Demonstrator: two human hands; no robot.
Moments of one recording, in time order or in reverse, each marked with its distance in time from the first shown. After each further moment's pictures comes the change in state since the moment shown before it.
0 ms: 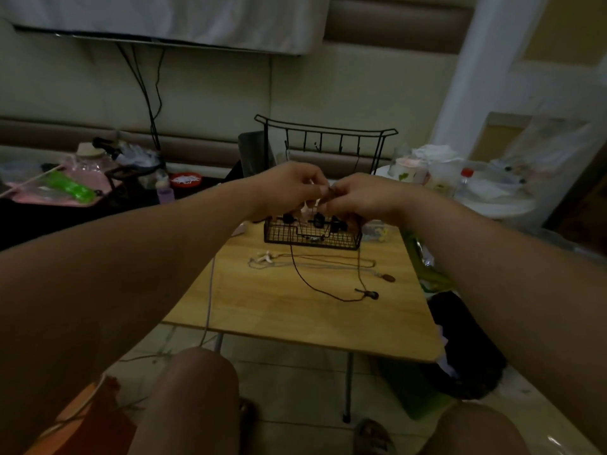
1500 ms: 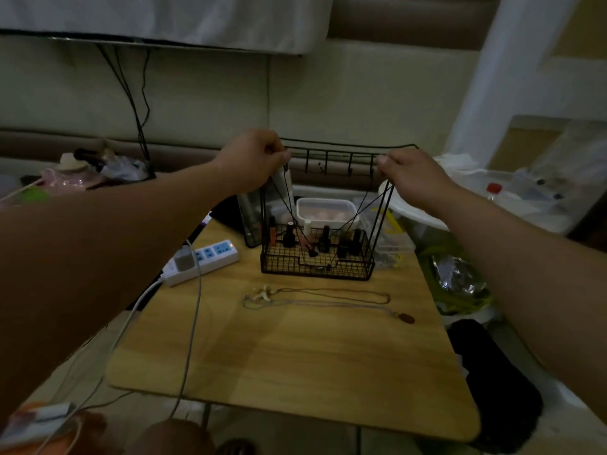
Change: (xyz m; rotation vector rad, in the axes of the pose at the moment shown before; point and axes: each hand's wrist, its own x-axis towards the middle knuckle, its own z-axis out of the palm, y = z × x) left_hand 0.104 -0.053 -0.083 0.284 0.390 0.013; right_hand 0.090 0.060 -0.089 -0.203 0.633 -0.055
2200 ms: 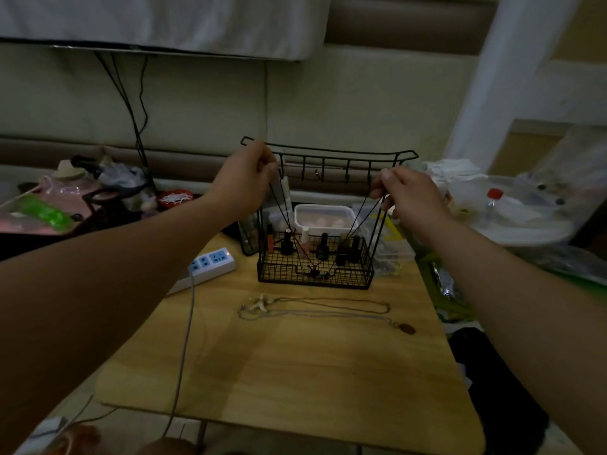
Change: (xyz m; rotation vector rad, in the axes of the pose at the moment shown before) left_hand -0.011 -0.013 0.025 -0.101 0.147 -0.012; right_hand -0.010 0.023 0.029 0.411 0.134 0.121
